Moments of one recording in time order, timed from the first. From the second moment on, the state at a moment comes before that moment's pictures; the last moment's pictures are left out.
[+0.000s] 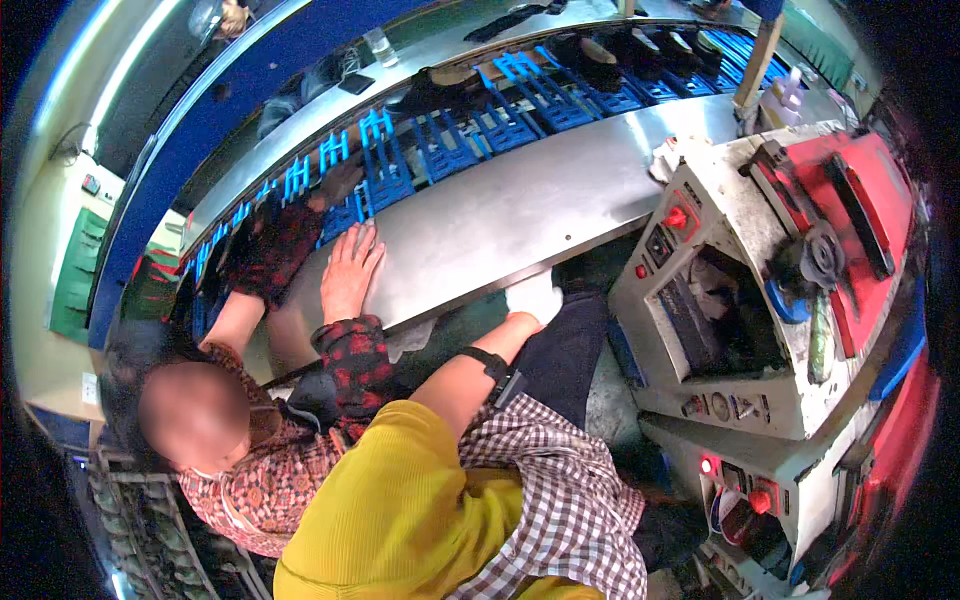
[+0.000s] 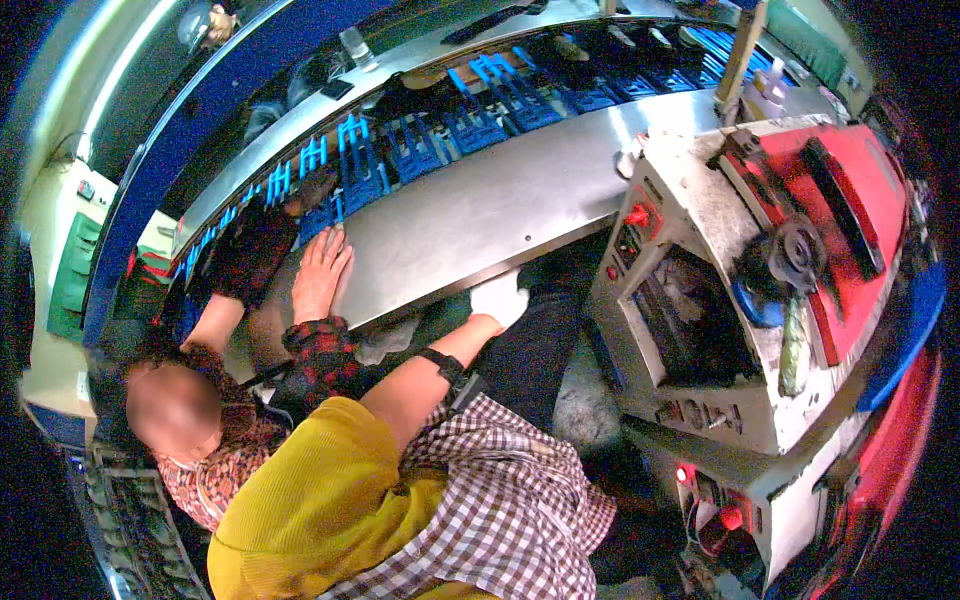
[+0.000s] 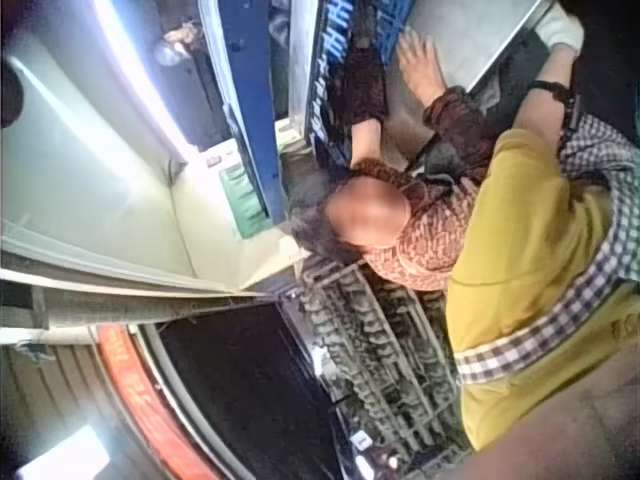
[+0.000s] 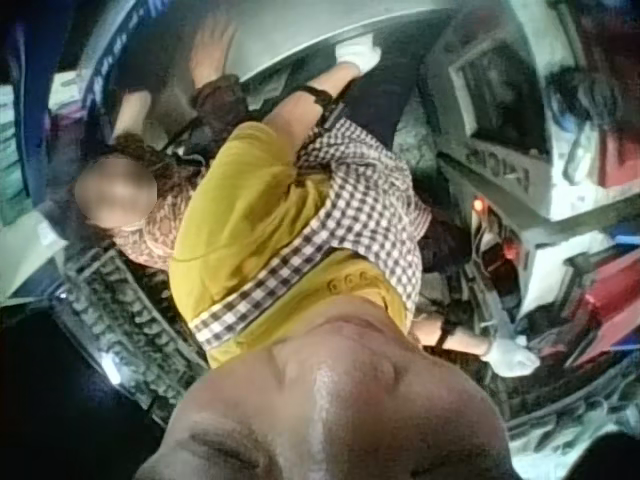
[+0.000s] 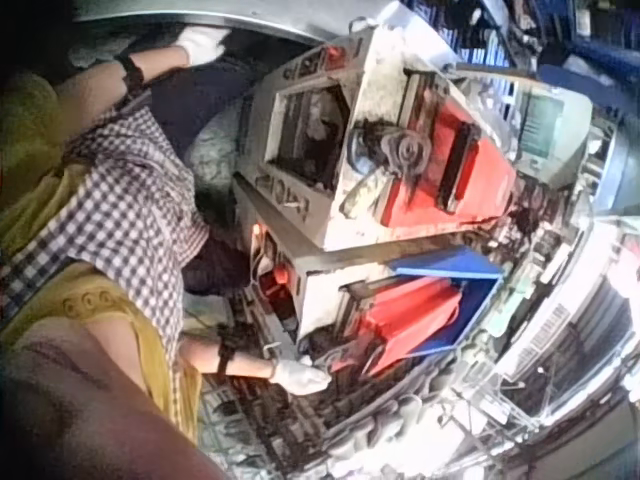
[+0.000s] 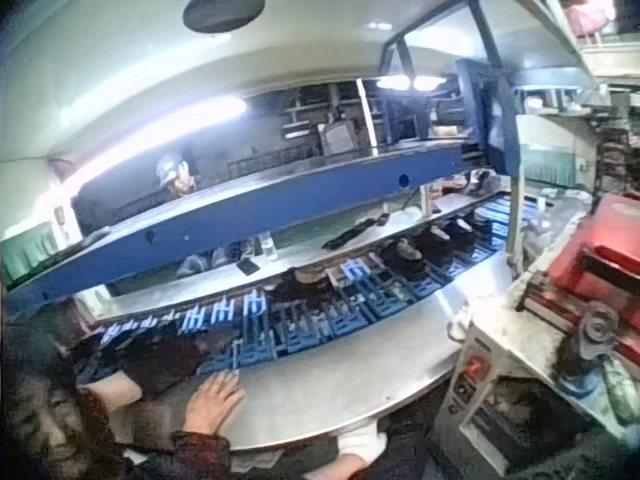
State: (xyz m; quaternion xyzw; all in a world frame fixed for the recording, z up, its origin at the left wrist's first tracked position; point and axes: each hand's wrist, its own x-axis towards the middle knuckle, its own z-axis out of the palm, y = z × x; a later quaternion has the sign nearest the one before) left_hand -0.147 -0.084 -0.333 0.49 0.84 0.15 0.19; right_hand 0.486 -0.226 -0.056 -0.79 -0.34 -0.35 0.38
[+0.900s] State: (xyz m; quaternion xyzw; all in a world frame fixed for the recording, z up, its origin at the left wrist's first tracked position) left_hand 0.341 -0.027 0.058 0.93 -0.03 0.36 -0.02; right_hand 0.378 -0.259 -0.012 -0.85 -0.42 -0.08 0.32
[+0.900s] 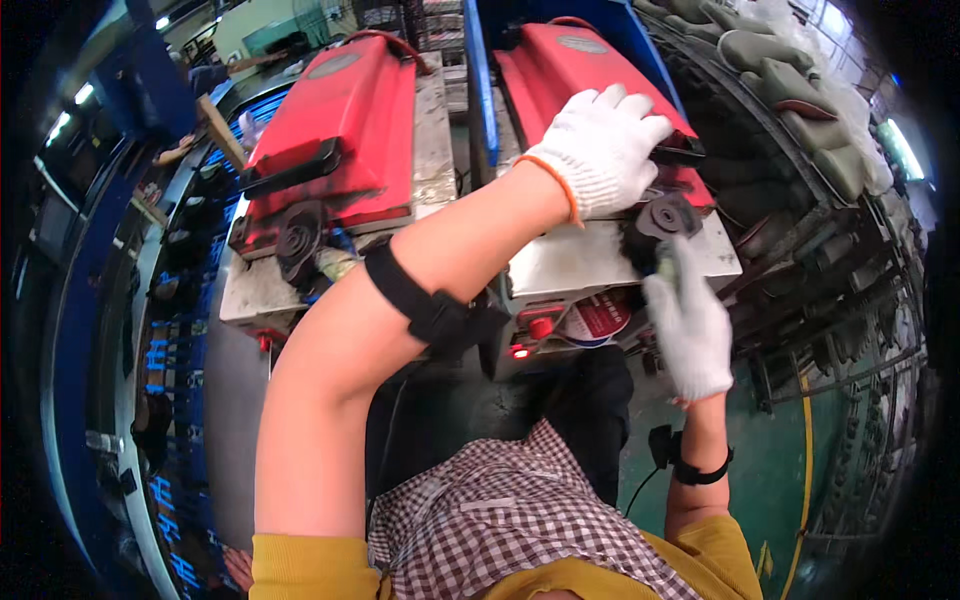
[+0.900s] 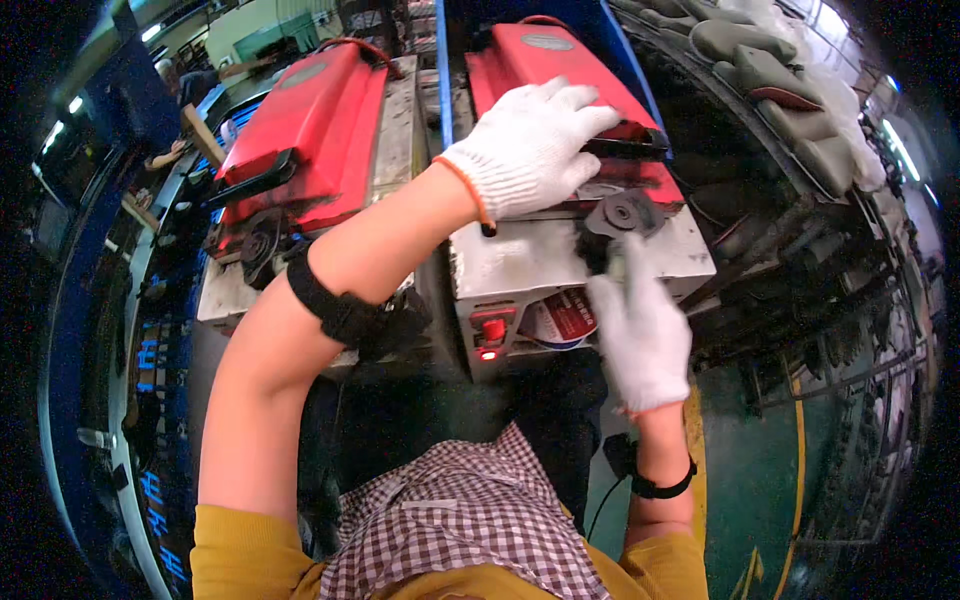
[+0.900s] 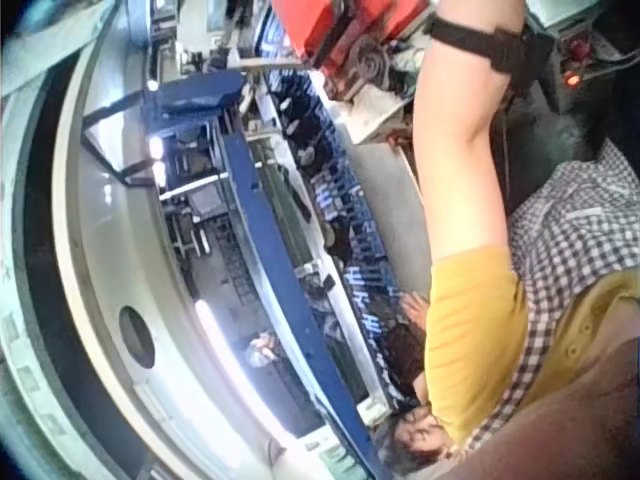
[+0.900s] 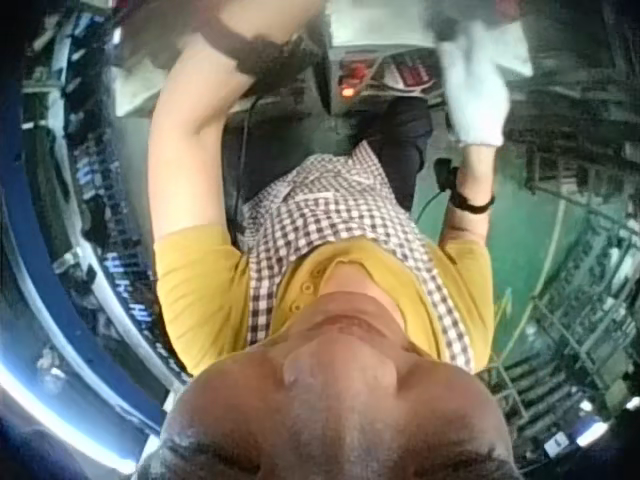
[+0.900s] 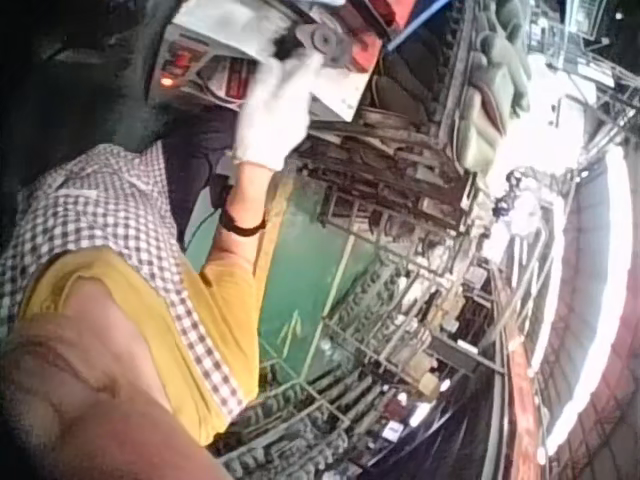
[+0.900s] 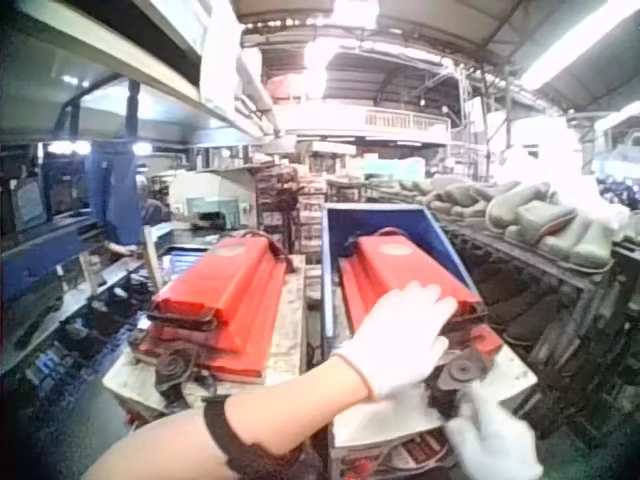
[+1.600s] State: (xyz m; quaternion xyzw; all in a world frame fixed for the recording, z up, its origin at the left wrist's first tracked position) left_hand 0.365 0.016 0.200 0.92 -0.01 0.39 0.05; right_hand 0.569 -0.029 0.037 -0.85 -0.51 0.04 -0.12
